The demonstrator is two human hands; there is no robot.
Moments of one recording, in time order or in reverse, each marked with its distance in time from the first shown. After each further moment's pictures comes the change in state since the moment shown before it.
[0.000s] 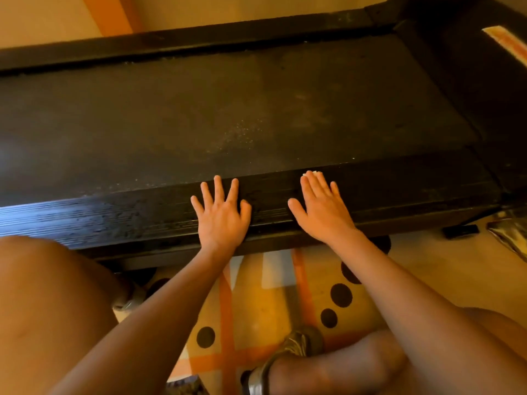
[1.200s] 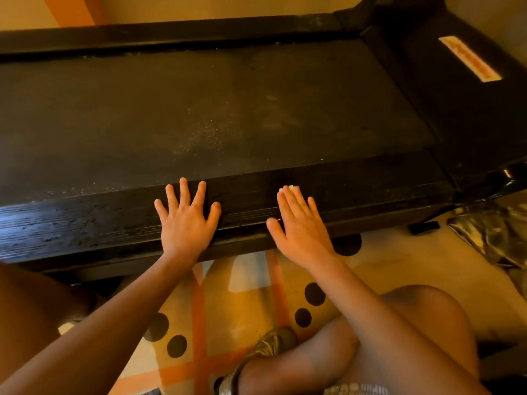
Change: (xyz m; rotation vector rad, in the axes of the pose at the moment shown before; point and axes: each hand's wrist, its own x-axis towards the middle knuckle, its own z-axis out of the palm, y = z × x) left_hand 0.002 -0.001 0.001 0.004 -0.010 0.014; right_hand -0.044 0.015 0.008 0.043 0.049 -0.038
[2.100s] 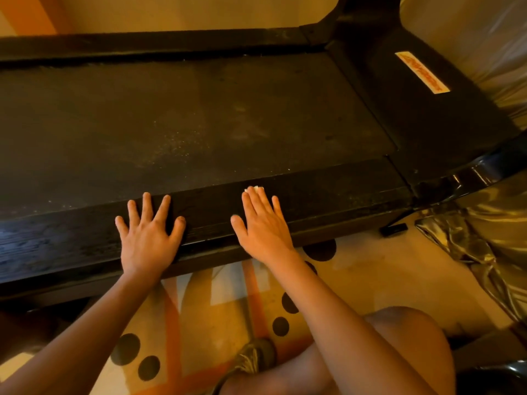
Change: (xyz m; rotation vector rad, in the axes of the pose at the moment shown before) left_hand 0.000 -0.003 -0.002 -0.047 0.001 -0.023; right_hand 0.030 0.001 -0.002 0.034 0.007 0.010
